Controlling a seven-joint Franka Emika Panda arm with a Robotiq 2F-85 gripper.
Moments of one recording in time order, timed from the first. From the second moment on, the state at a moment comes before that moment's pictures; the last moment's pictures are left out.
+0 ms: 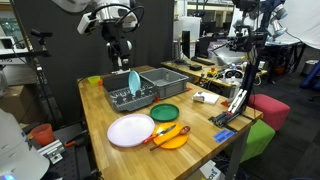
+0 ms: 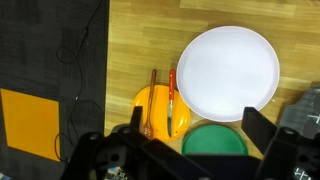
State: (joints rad) arm -0.02 -0.47 0.08 -2.49 -0.21 1.96 0.03
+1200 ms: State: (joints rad) arm 0.04 -0.43 0.08 -2.46 -0.21 2.00 0.00
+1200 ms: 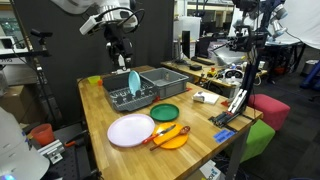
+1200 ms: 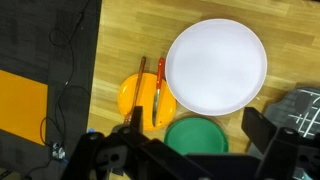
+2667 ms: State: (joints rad) arm 0.09 -0.19 0.06 -2.30 -0.19 2.02 -0.26
